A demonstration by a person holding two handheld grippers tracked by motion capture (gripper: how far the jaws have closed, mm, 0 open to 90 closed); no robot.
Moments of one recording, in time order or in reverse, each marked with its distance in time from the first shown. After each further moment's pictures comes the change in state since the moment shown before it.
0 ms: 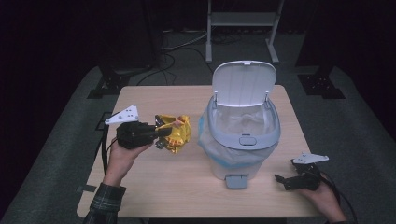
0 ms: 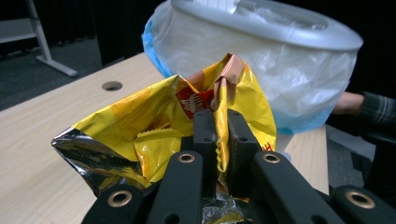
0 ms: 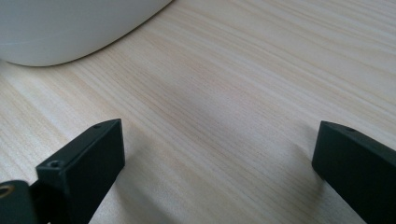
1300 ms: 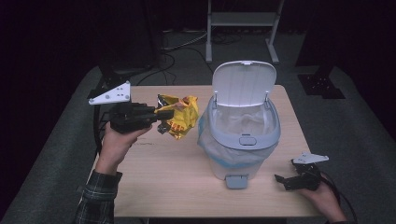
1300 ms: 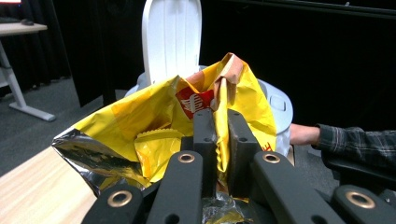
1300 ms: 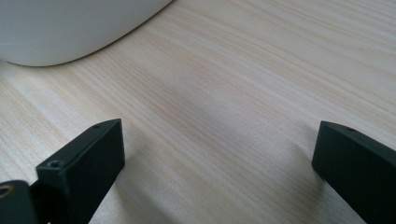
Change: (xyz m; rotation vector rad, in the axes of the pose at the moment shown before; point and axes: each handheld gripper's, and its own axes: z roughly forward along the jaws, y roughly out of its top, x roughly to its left) left arm -0.018 0.071 -0.015 -0.097 -0.104 0.091; right arm 0.000 0.000 0.000 0.000 0.000 0.000
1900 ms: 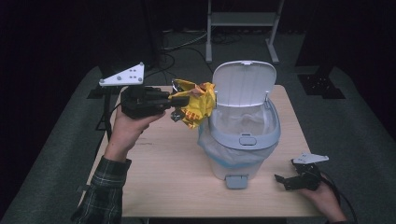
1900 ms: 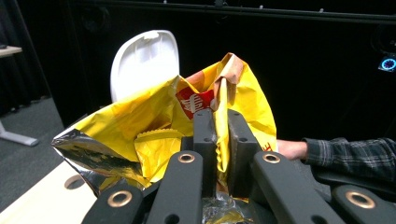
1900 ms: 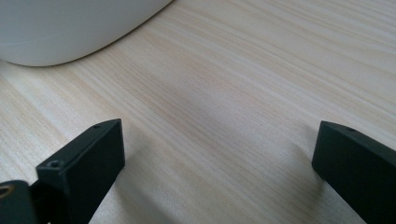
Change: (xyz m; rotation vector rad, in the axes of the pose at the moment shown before) left arm -0.006 0.047 0.029 -0.018 -0.078 0.064; right arm 0.000 0.000 0.000 0.000 0.000 0.000
